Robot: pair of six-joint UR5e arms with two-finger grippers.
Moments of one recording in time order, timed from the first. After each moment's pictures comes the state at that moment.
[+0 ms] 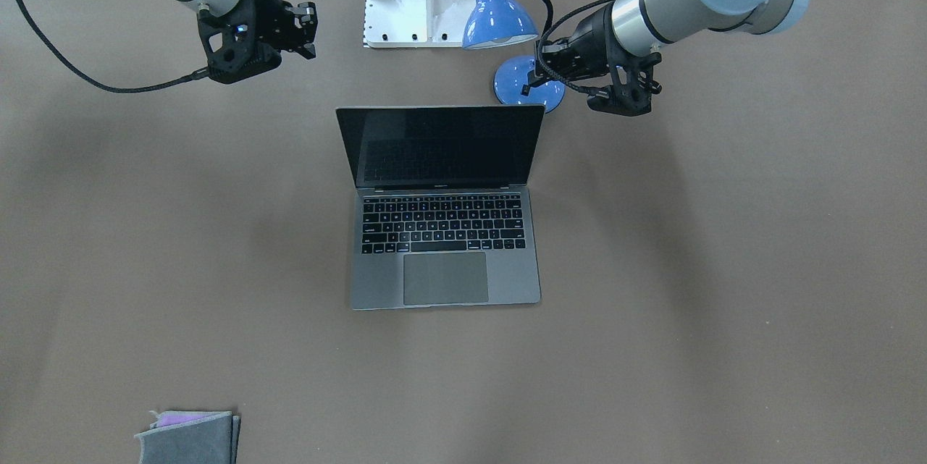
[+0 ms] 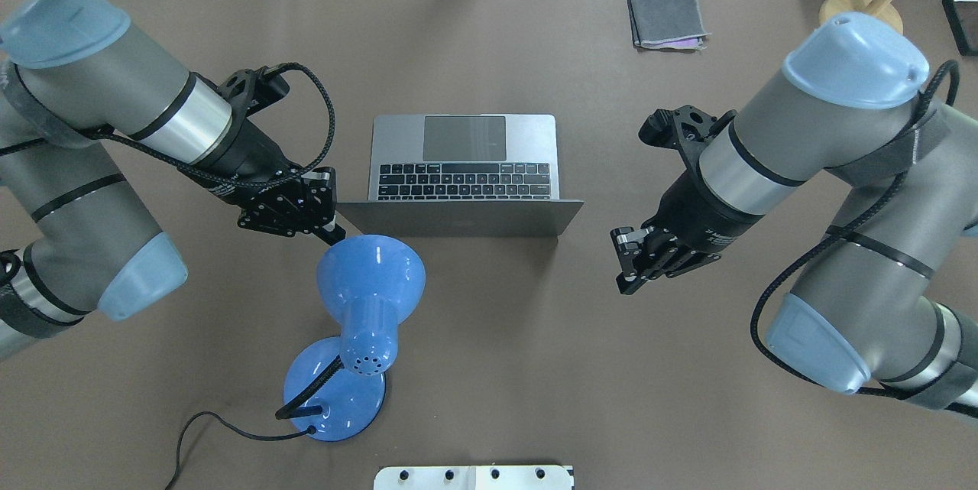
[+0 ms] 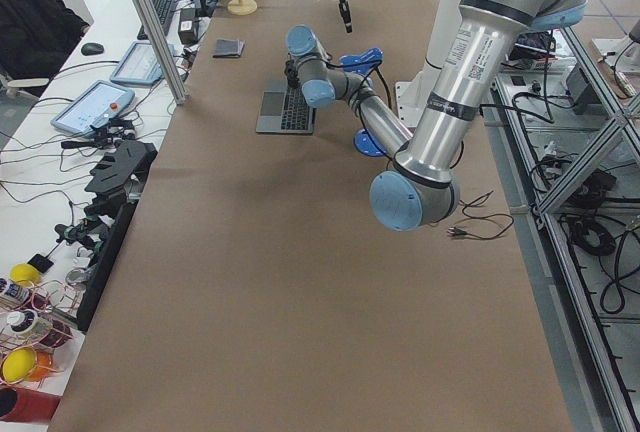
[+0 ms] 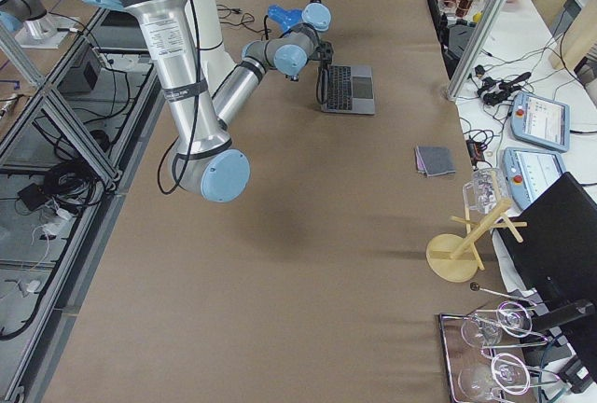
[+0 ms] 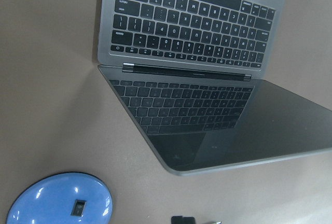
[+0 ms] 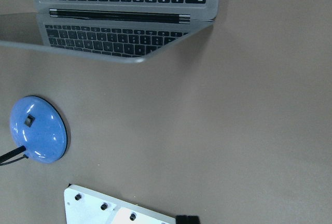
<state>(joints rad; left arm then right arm) -0.77 -1.99 -1.85 -1.99 -2.55 -1.41 0.69 -1.20 2.06 -1.57 2.44 1.06</state>
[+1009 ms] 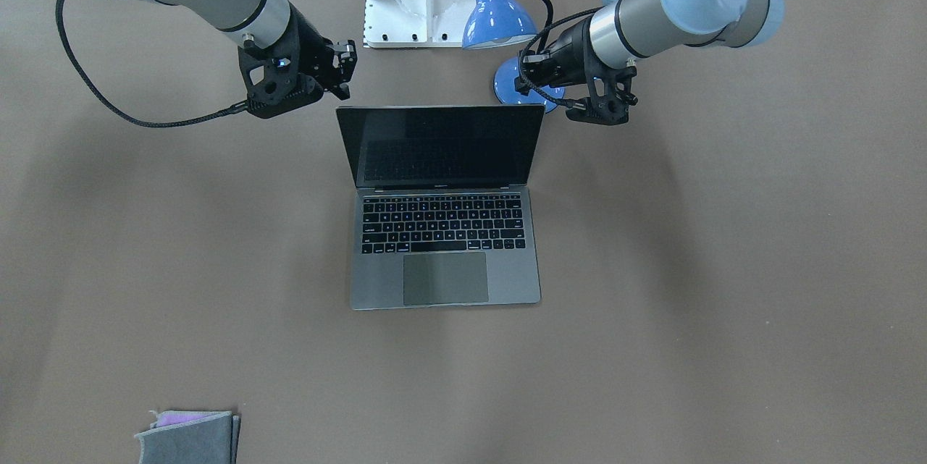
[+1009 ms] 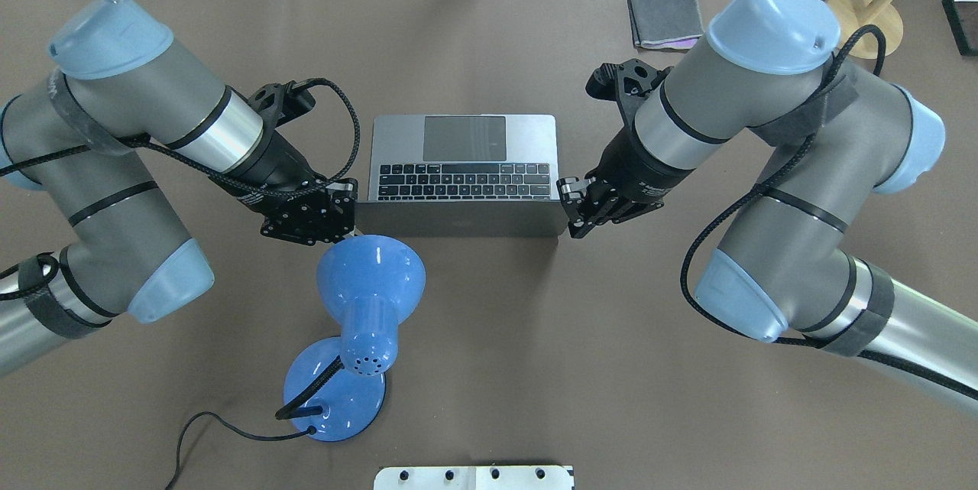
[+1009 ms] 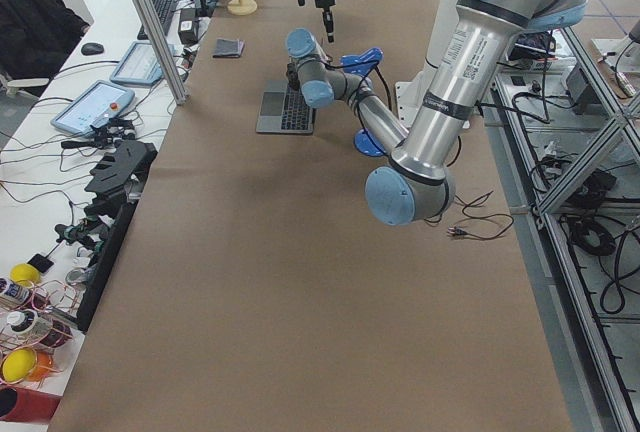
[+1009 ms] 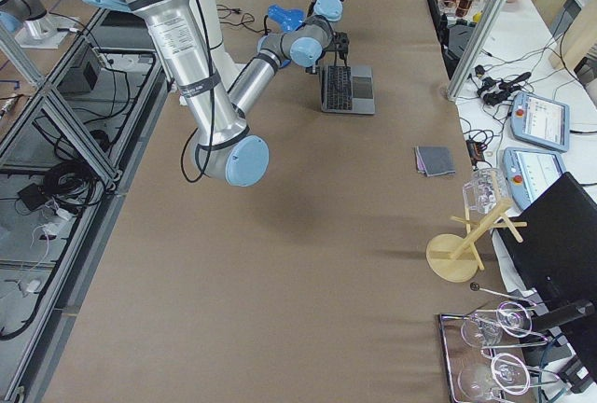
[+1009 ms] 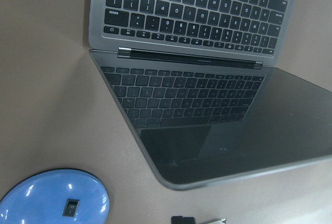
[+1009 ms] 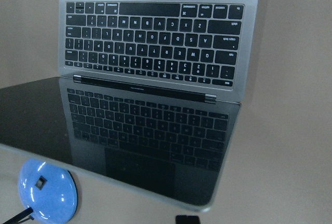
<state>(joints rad) -0.75 -2.03 -1.80 -1.99 -2.55 -1.41 0.71 -1.05 1.90 -1.50 2.34 1.06</state>
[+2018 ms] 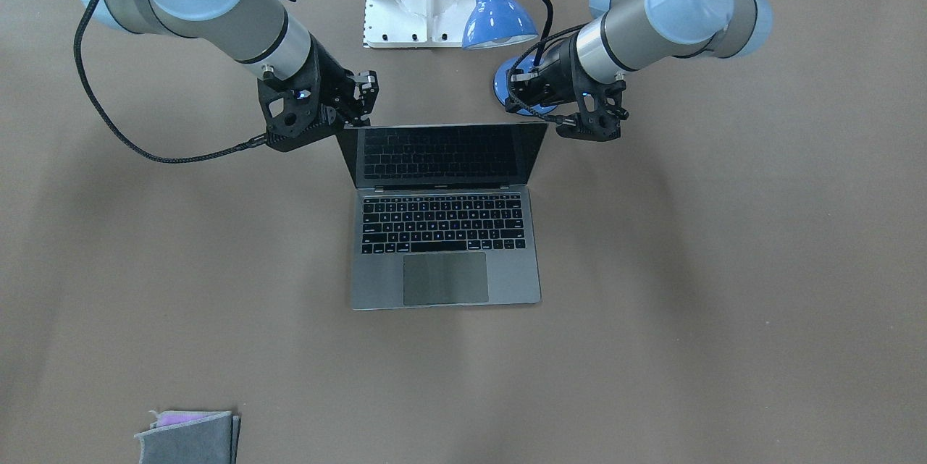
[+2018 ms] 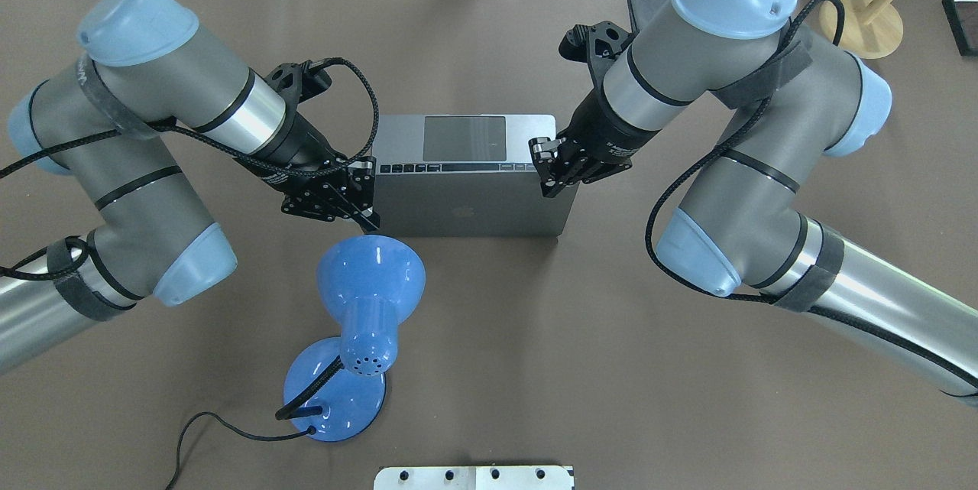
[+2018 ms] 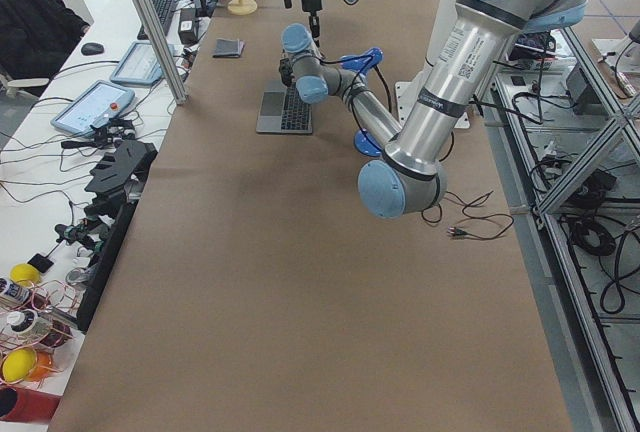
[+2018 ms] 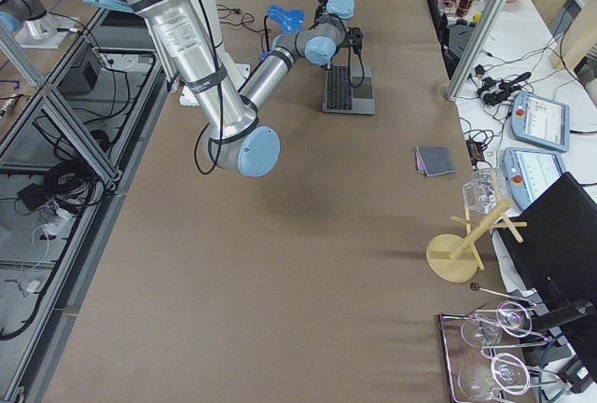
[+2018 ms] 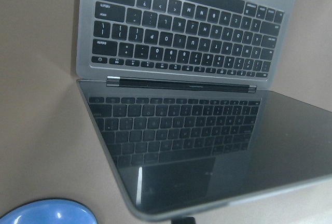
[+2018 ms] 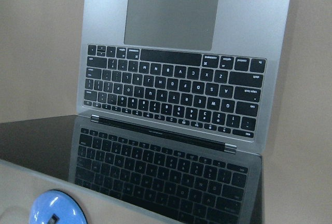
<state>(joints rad) -0.76 -2.10 -1.74 -1.99 -2.47 -1.40 0.75 -0.96 1.78 -1.42 2.31 1.06</state>
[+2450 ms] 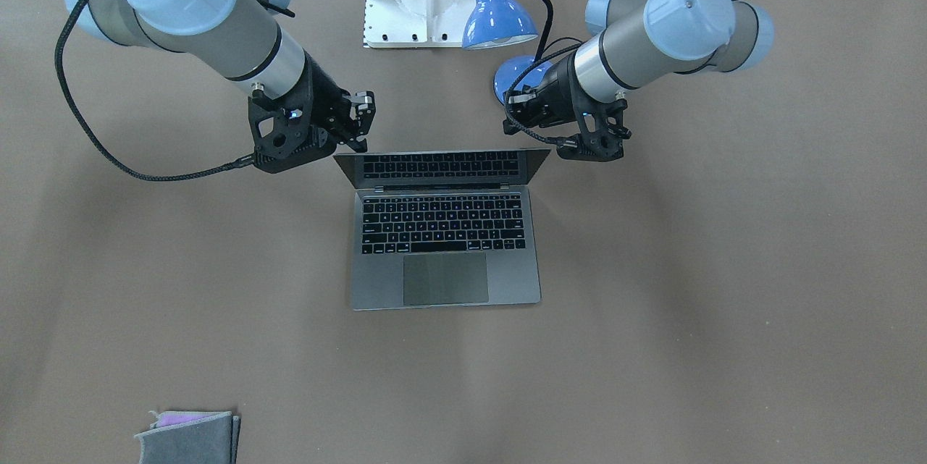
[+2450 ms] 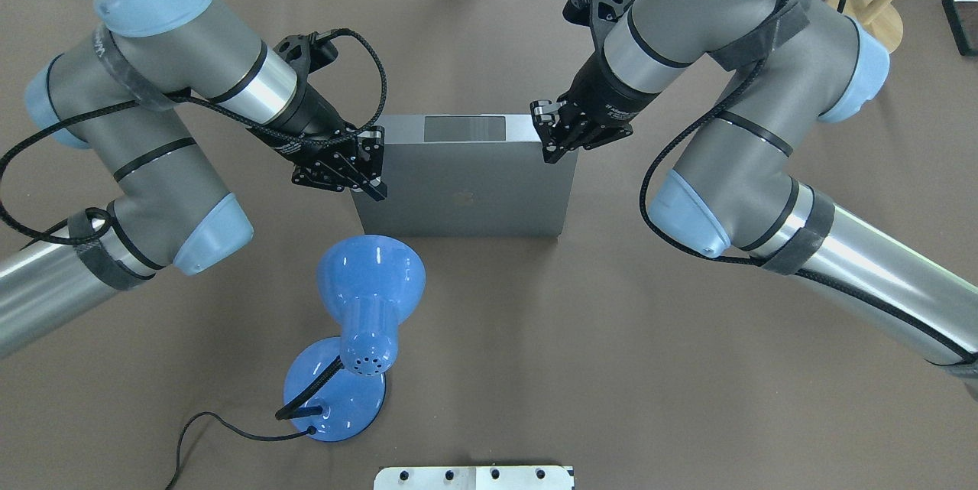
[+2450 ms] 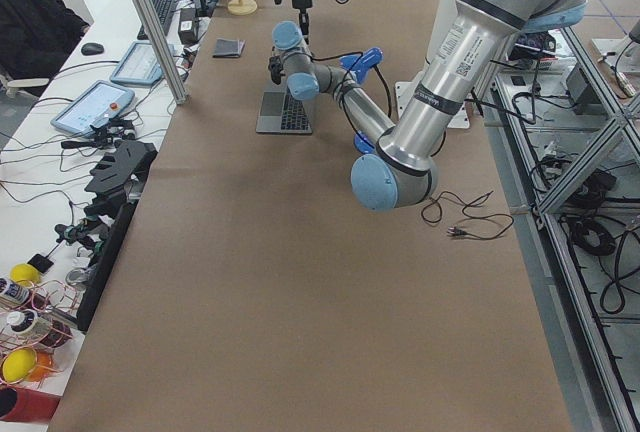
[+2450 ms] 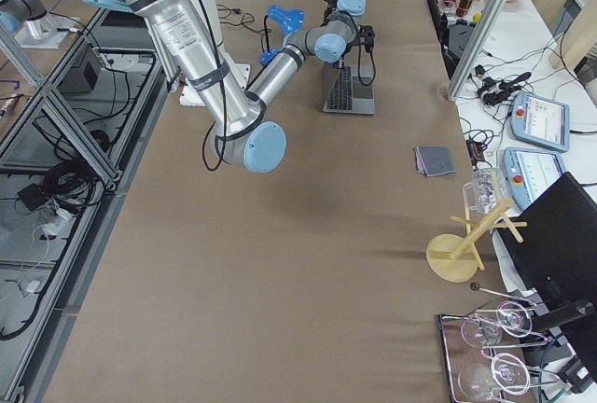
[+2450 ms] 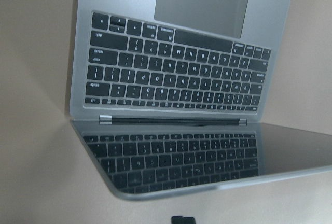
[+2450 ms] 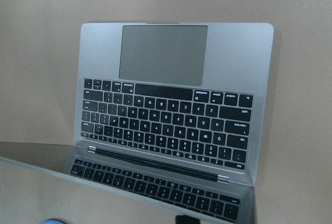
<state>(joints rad) -0.79 -2.16 -1.65 -1.99 -2.46 -1.39 0.79 -0.91 1.70 -1.40 2.31 1.05</state>
